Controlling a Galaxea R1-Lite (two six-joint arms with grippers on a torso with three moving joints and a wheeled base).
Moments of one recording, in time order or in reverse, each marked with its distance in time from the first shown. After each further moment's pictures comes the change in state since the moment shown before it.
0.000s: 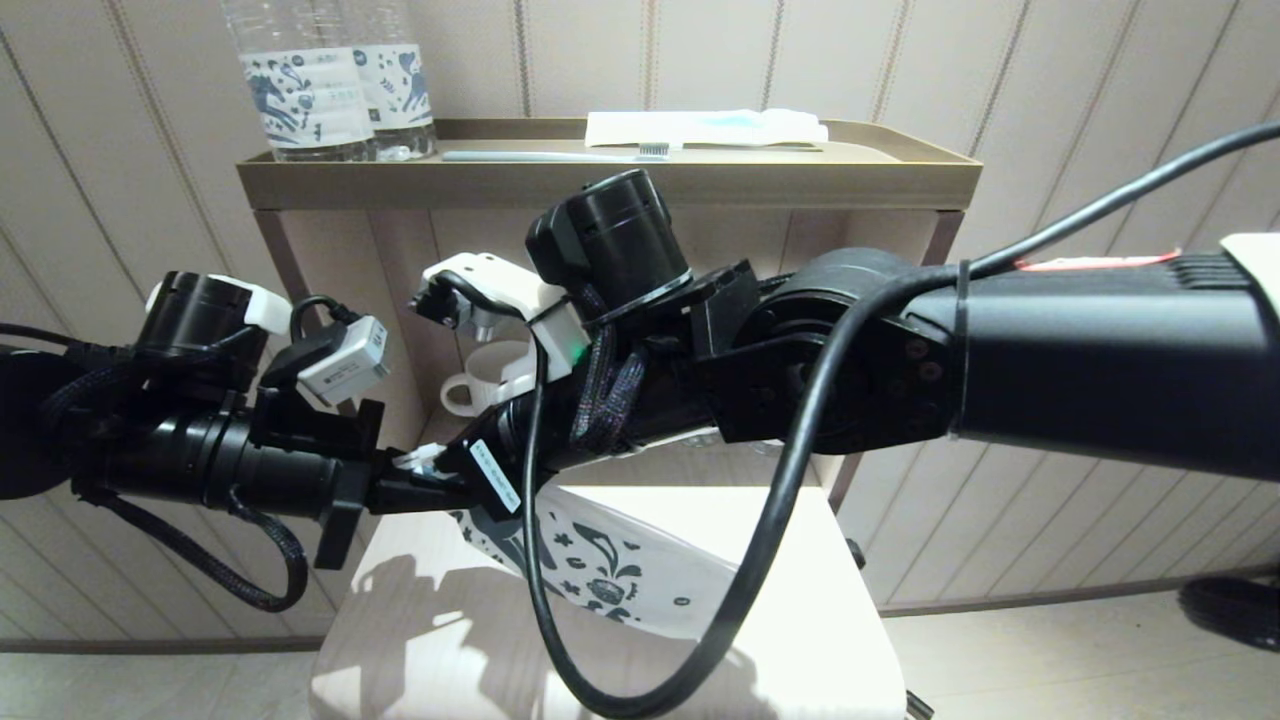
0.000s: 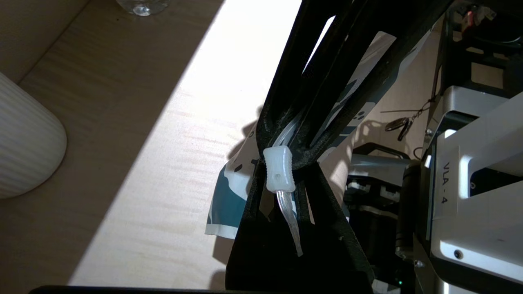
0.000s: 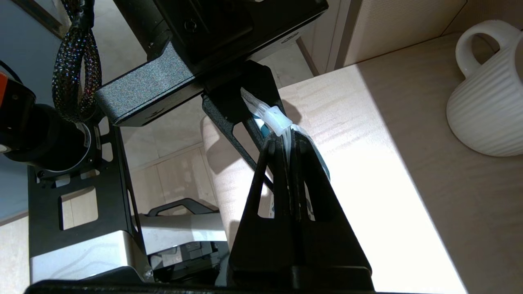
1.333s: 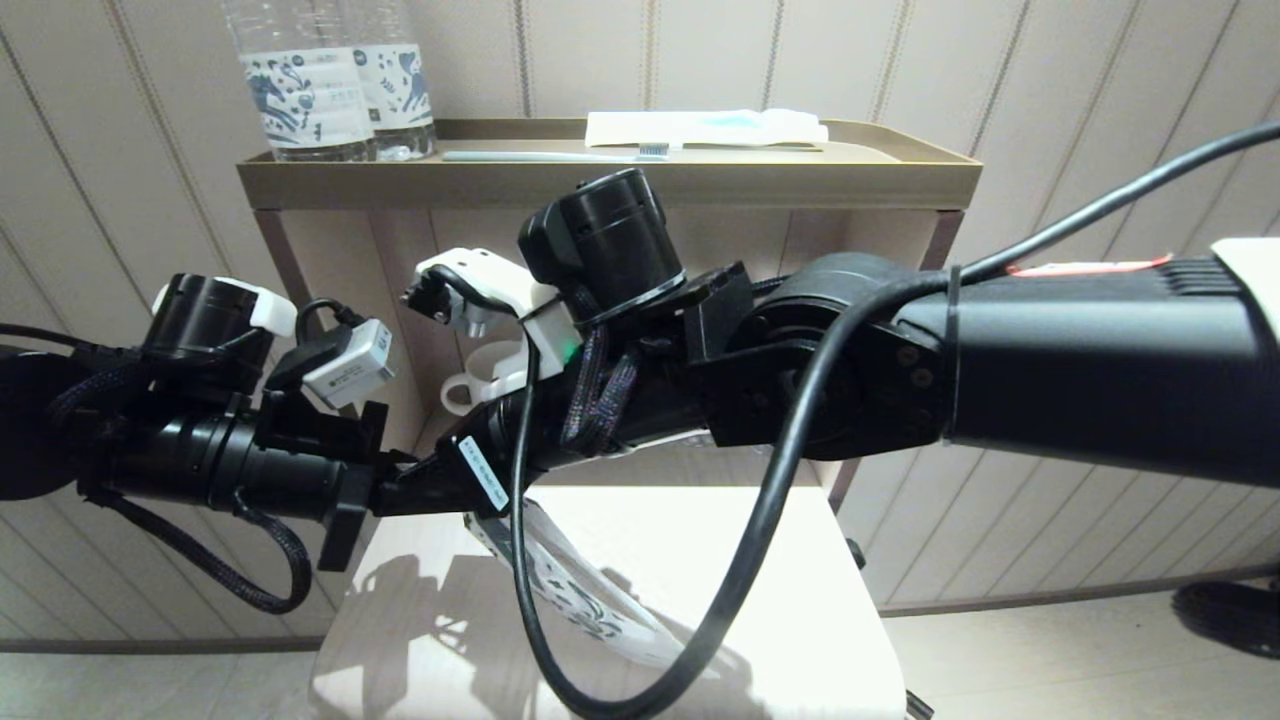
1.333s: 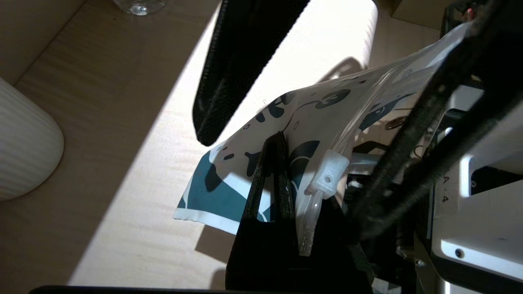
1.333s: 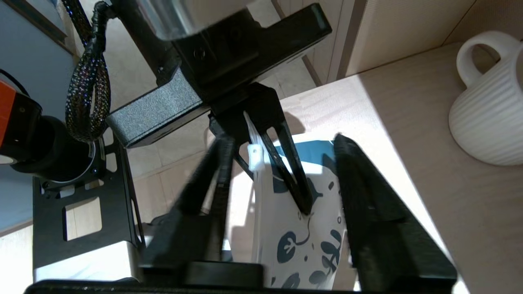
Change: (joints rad) left arm 0.000 0.004 0.001 -0.001 0.004 0.006; right arm 0.004 0.005 -0.001 -0.030 -0.004 0.021
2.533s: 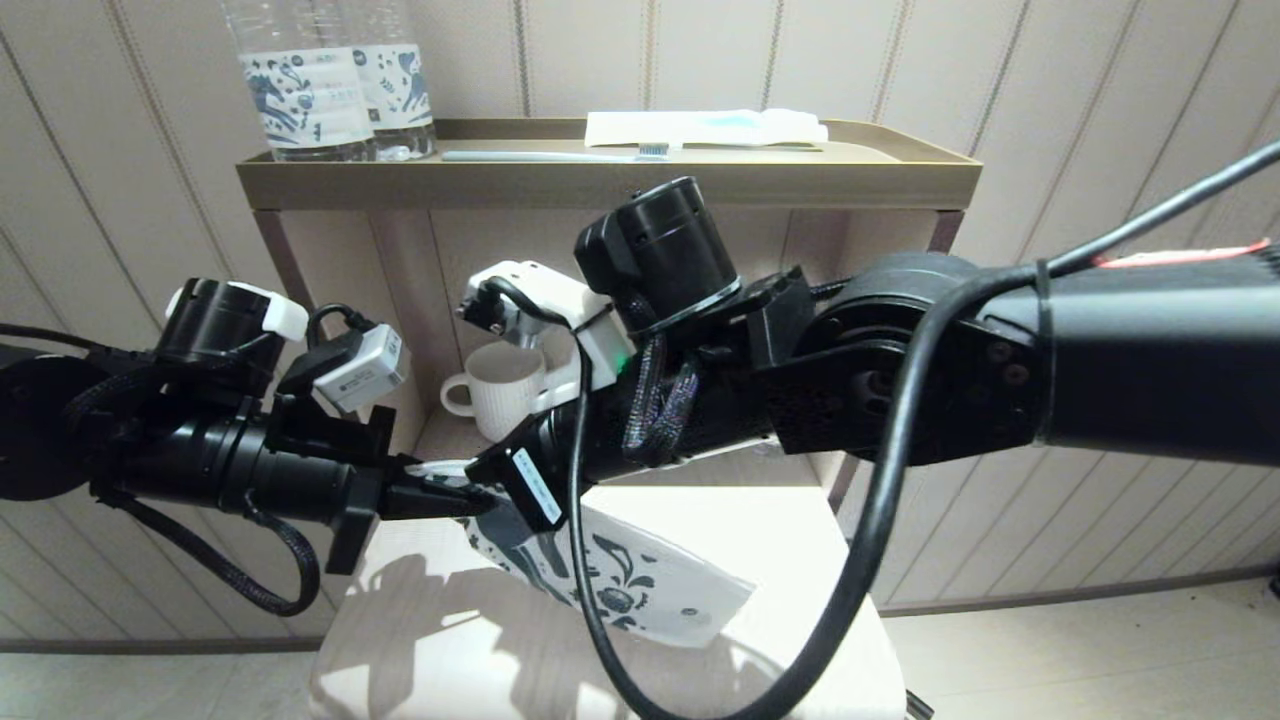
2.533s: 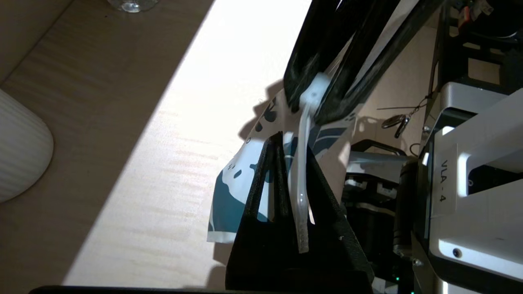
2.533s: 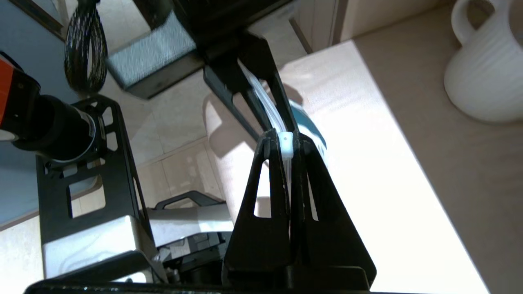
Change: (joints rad) left arm 0.000 0.012 -0.001 0.001 0.001 0.000; right arm -0.047 -0.097 0.163 -0.001 0.002 -0.005
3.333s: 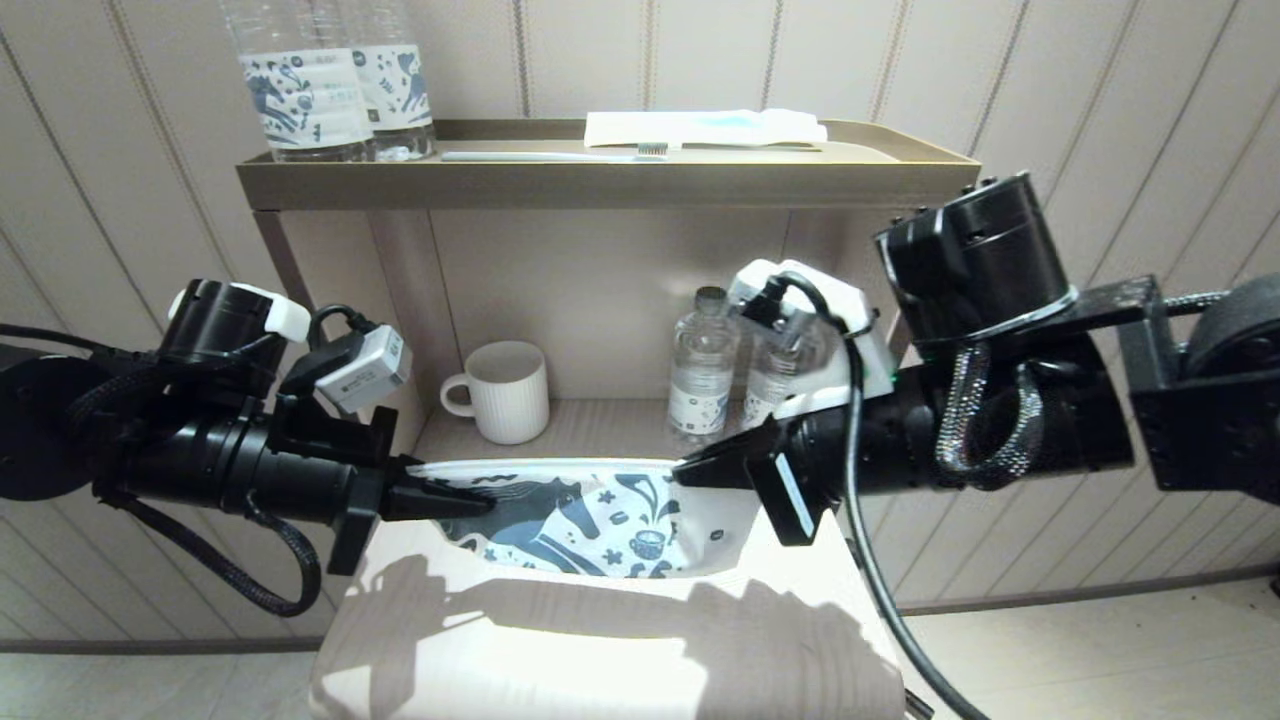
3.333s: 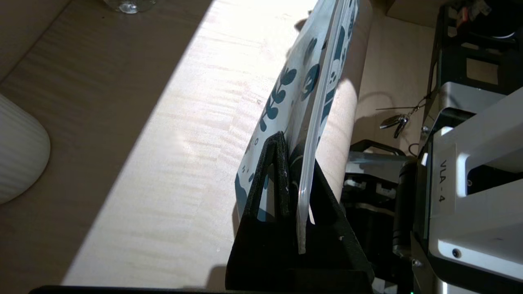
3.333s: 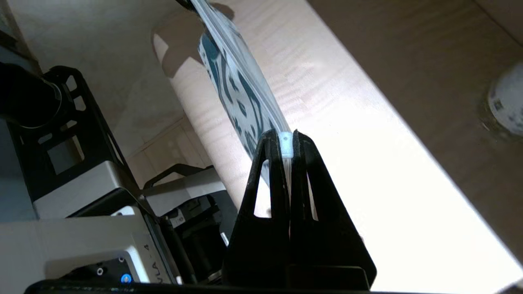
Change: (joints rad) left arm 0.000 0.006 0.000 0.000 0.001 0.002; right arm -0.200 -0.376 0.496 -0.080 0.006 0.007
